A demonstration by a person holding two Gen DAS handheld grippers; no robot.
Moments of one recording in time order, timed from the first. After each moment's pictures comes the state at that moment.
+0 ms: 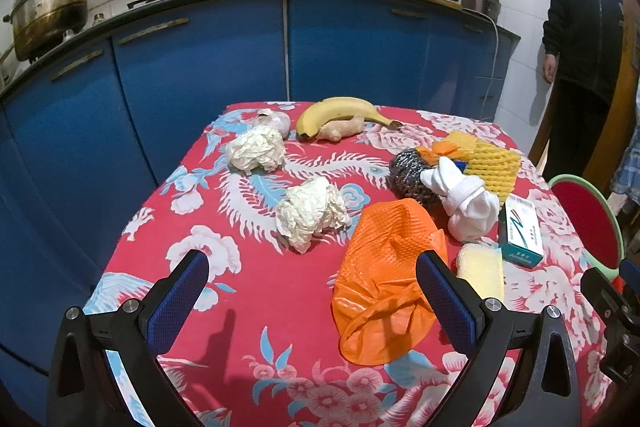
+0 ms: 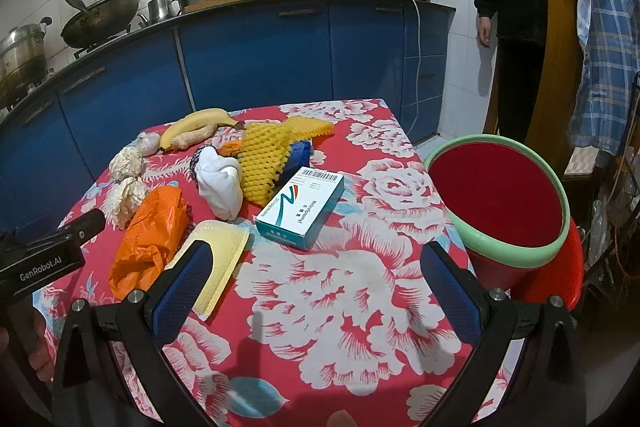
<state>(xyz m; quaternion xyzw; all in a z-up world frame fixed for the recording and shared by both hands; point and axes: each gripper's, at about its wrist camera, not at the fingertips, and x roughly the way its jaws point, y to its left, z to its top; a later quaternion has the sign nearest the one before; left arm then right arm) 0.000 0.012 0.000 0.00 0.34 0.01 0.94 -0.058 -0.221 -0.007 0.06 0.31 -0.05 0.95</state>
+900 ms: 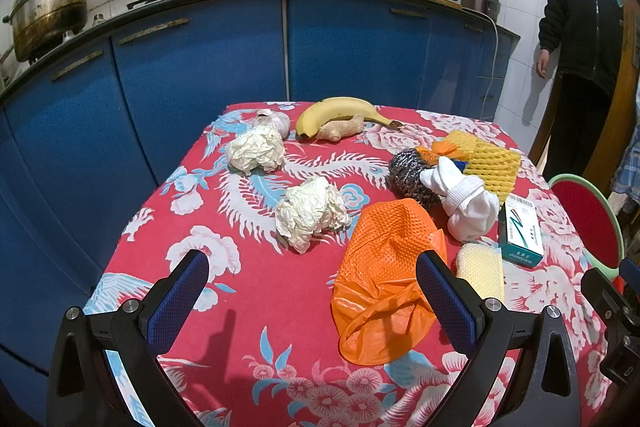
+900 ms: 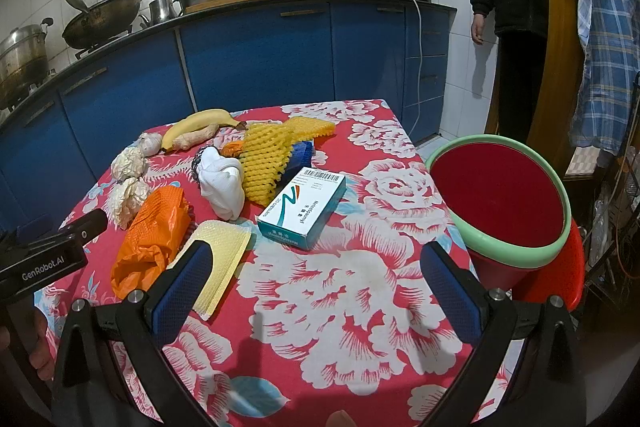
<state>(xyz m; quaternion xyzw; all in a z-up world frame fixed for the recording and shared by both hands) -0.001 0.011 0.000 0.00 0.34 0.01 0.94 -0.059 -0.222 -0.007 0.06 0.31 -0.05 0.95</state>
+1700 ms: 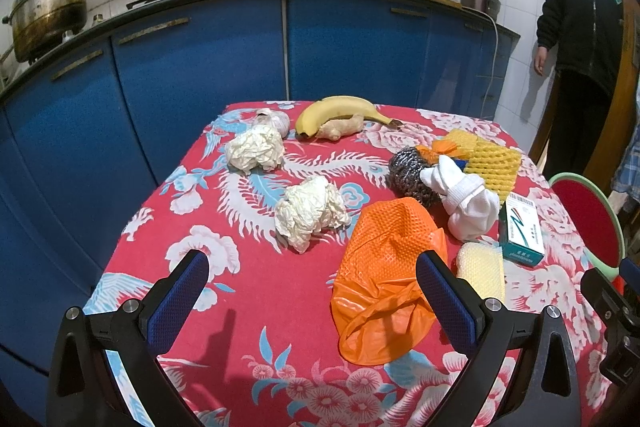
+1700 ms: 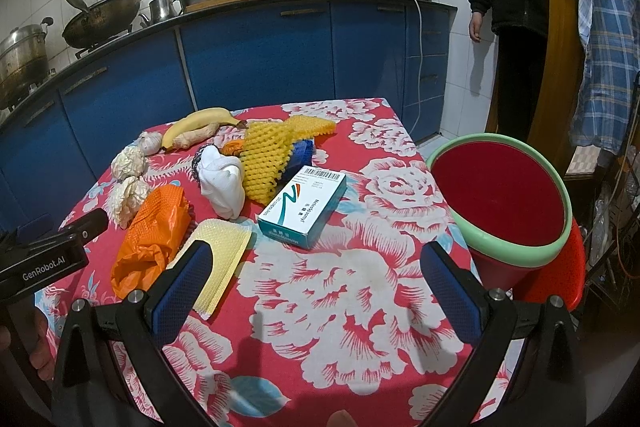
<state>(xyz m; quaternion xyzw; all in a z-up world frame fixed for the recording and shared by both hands) 0.000 0.010 -0.001 0.00 0.34 0.01 0.94 -0.059 -0.223 -0.007 0.06 0.31 -0.05 0.95</state>
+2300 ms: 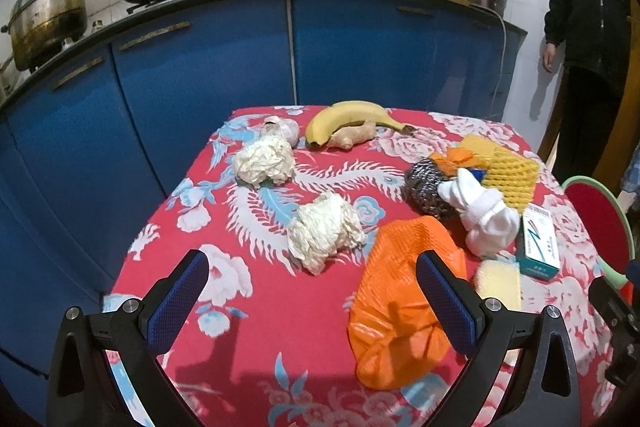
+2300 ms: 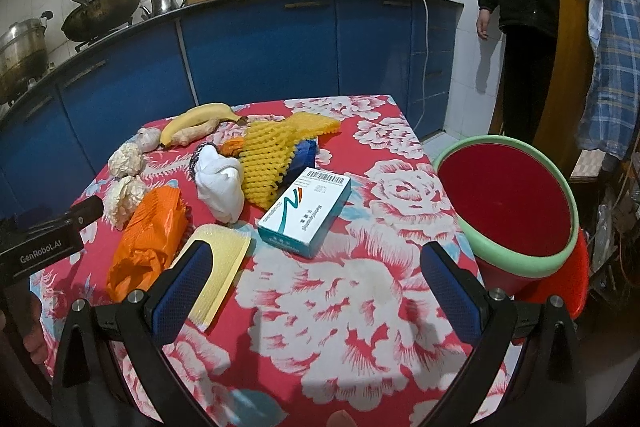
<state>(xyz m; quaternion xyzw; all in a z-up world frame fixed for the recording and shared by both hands) 0.025 0.017 0.004 0.01 0.35 0.02 0.94 -0.042 -0.220 -0.008 0.06 0.33 -0.04 0.94</state>
